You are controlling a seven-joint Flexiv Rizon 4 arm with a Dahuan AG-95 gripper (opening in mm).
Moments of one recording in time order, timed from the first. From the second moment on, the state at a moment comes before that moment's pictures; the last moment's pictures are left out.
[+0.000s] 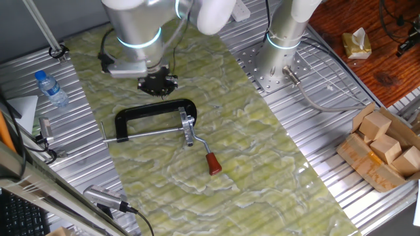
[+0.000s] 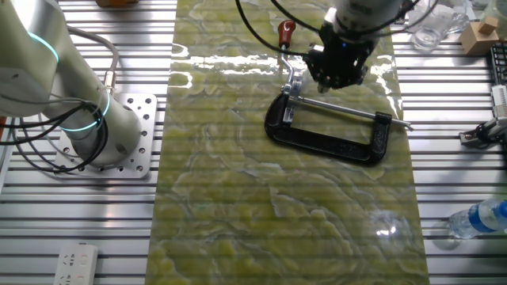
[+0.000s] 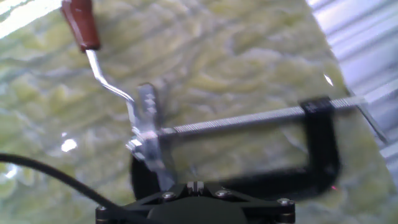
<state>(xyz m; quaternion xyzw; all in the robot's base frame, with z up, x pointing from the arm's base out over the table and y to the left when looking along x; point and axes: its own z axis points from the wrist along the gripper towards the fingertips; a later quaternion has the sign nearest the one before) 0.493 0.063 0.159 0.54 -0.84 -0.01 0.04</state>
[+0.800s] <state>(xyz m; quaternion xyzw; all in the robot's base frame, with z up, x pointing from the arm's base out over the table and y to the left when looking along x) 0.473 0.114 0.143 0.56 -0.83 0.01 0.05</state>
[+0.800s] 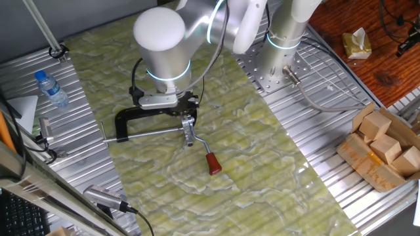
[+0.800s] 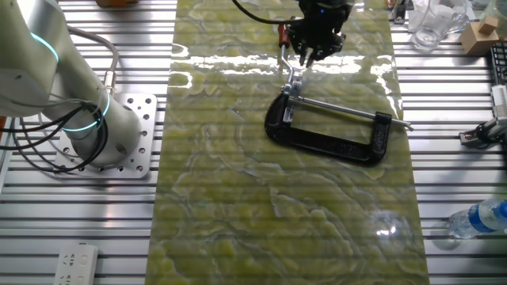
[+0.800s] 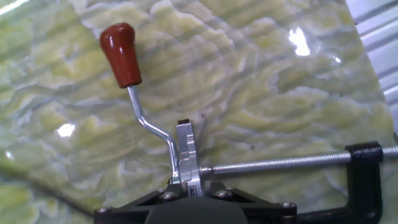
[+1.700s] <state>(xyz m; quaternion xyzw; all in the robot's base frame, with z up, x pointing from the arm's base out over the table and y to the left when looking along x) 0.472 0.113 0.142 0.64 -0.76 -0.04 0.02</state>
